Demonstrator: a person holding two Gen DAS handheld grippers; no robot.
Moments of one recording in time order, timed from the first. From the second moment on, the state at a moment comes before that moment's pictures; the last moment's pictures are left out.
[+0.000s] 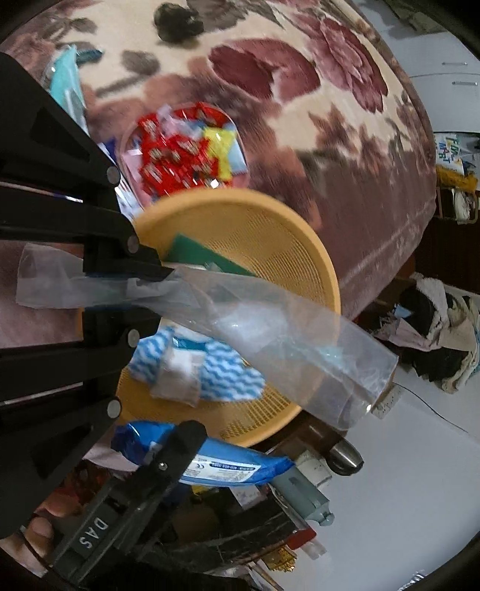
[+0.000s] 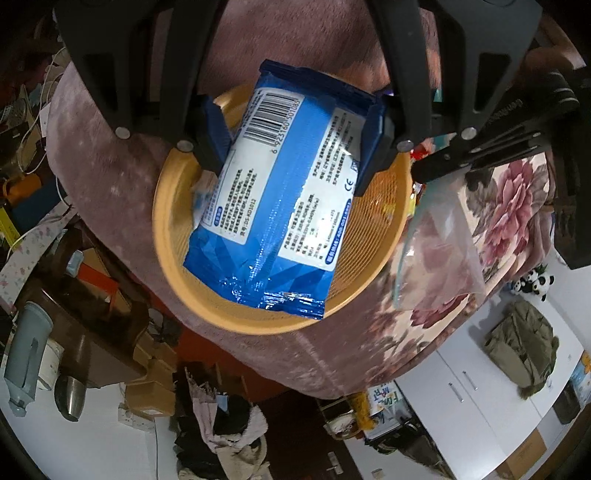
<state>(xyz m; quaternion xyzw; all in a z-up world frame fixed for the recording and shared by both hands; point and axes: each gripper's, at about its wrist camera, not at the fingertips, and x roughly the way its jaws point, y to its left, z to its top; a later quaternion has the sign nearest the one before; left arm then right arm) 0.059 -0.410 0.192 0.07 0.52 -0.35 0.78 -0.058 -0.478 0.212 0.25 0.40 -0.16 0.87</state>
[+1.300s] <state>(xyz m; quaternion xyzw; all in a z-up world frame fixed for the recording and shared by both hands) 0.040 -0.330 0.183 0.08 0.52 -0.25 0.81 -0.087 -0.451 0.203 0.25 0.42 -0.18 0.85</state>
